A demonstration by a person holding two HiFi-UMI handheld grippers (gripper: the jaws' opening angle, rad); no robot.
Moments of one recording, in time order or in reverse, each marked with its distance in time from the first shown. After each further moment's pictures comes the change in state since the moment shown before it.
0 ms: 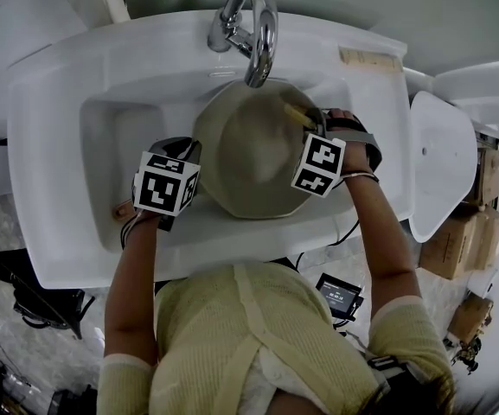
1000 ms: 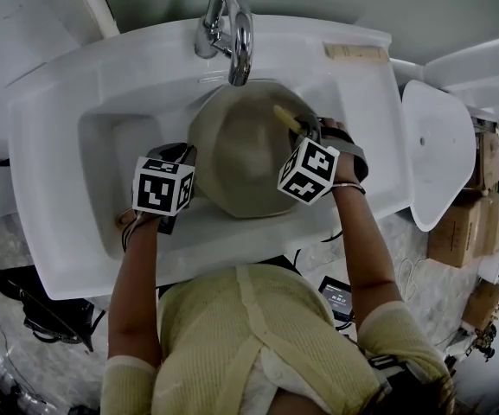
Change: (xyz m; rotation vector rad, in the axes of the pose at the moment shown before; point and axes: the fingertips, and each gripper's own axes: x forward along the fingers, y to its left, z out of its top) left arm 0.000 -0.001 0.001 -0.006 -0.001 -0.010; right arm -0.027 0.009 0.014 0.315 -0.084 -0.020
